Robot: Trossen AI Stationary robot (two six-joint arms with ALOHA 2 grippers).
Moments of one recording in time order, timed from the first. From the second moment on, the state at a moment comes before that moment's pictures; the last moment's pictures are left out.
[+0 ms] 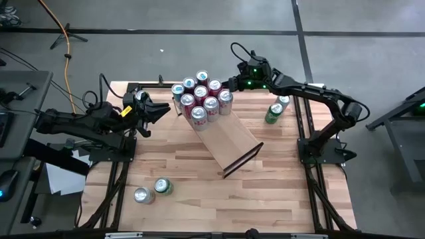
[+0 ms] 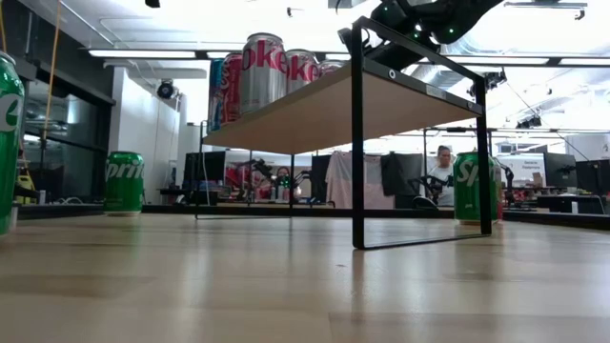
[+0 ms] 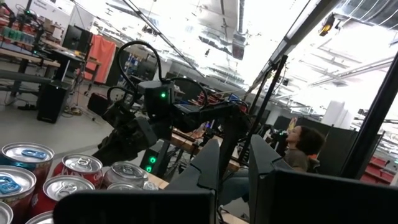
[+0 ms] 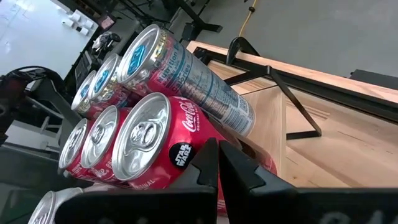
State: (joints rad) left arm -0.11 0.65 0.64 0.31 -0.40 -0.29; right arm -0.58 1.57 1.21 -0.06 -0.32 0.68
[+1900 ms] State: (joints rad) left arm 0.77 0.95 0.77 -0.91 -0.62 -0.94; right arm -0.66 1.24 1.21 -0.40 -0.23 0.44
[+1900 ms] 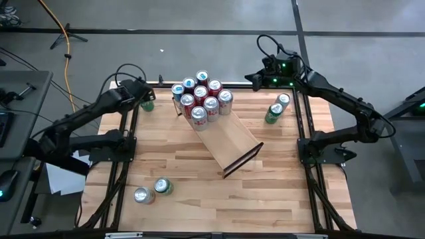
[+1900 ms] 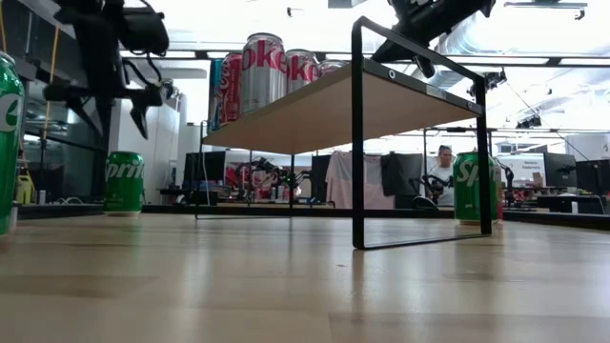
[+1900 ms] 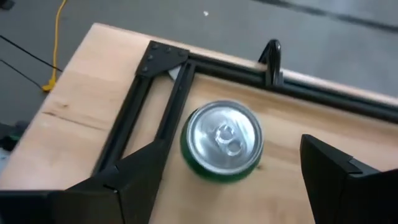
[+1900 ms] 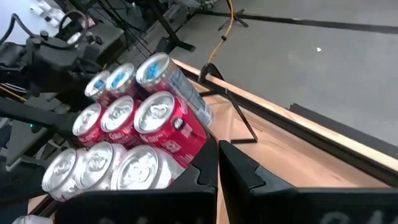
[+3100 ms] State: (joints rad) left arm 0.93 1.22 0.68 -0.63 -0.43 -0.80; right arm -0.66 1.24 1.21 -0.45 -0.21 0.43
